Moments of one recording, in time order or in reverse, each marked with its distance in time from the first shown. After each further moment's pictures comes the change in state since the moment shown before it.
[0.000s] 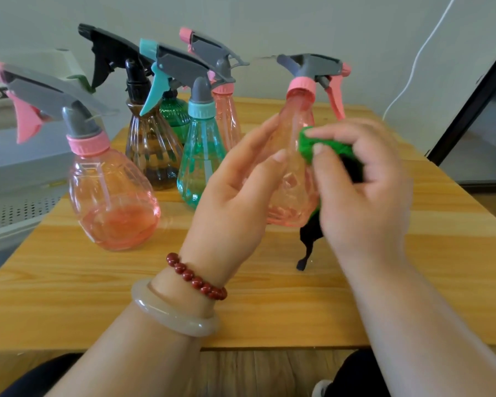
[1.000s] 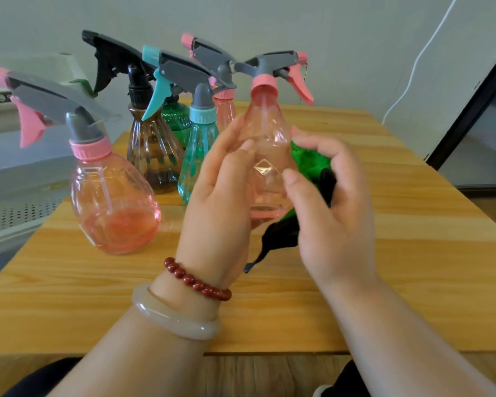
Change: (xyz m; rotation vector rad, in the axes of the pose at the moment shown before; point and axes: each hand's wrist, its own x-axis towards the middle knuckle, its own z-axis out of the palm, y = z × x) left_hand 0.001 0.005 0.001 -0.296 0.131 -0.099; right_hand -0.016 -0.019 0.014 0.223 -0.155 0.262
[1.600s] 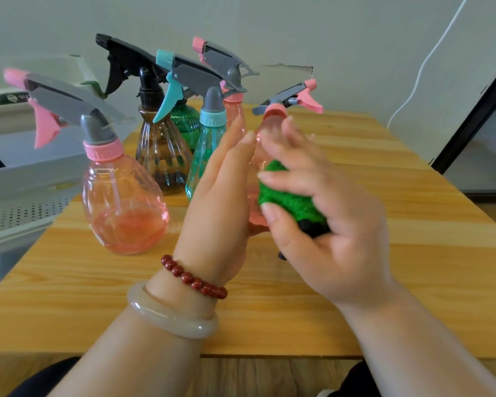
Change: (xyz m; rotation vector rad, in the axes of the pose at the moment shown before) left_hand 0.010 -0.001 -0.018 0.131 -0.105 0.002; right_hand -0.001 0.002 -0.005 -0.160 -0.217 -0.408
